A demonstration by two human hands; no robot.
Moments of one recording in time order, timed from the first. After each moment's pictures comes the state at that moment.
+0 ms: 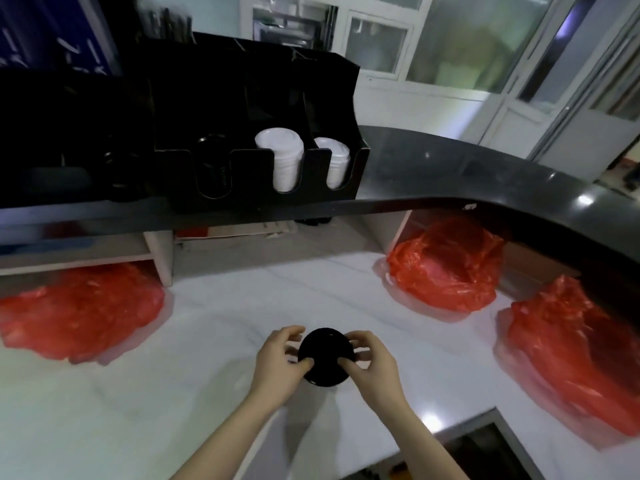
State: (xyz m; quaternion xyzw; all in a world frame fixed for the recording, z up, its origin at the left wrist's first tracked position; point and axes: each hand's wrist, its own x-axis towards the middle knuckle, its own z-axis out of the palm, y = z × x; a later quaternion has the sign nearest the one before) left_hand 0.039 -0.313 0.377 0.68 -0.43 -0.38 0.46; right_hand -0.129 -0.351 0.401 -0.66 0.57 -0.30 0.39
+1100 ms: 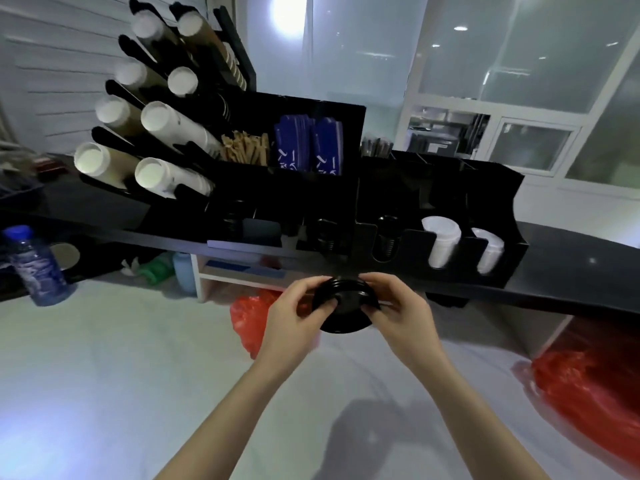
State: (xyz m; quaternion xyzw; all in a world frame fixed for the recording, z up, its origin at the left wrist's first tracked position) left_hand 0.186 -0.200 0.537 0.63 -0.42 -0.09 0.65; right_hand 0.052 -0.312 0.566 -0.81 0.22 -0.37 0.40
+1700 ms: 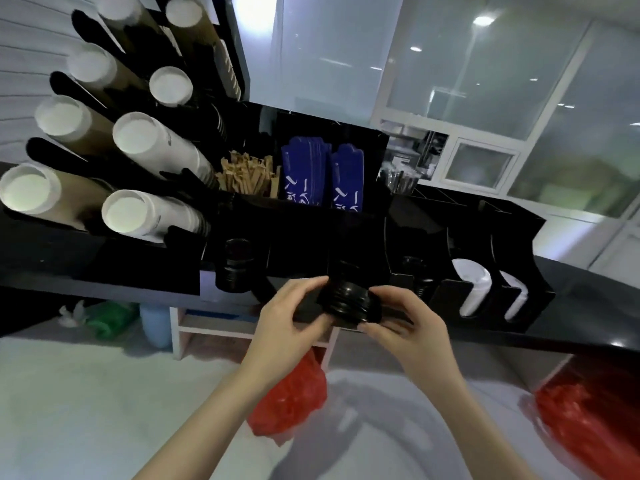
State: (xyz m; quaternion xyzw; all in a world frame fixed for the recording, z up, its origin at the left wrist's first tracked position) left_hand 0.343 -0.235 0.550 0.59 -0.54 -0.04 0.59; right_hand 0.165 -0.325 0.592 -0.80 0.25 -0.40 0.38
